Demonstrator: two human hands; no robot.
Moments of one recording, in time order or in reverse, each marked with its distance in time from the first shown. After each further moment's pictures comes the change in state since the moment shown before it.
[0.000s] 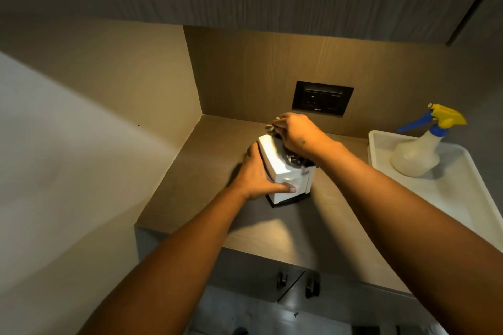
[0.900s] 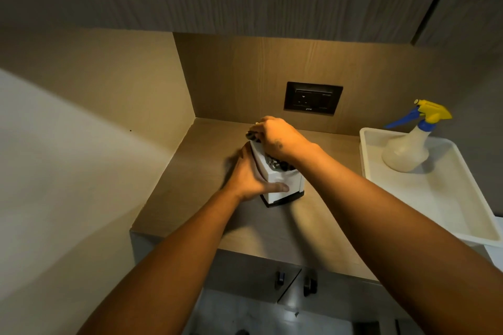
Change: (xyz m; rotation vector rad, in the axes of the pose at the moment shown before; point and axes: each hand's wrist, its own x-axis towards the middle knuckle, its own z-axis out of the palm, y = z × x) left_hand -0.002 0.006 -0.001 -0.015 0.010 0.075; right_hand -0.005 -0.031 -0.001 -0.005 -0.101 0.029
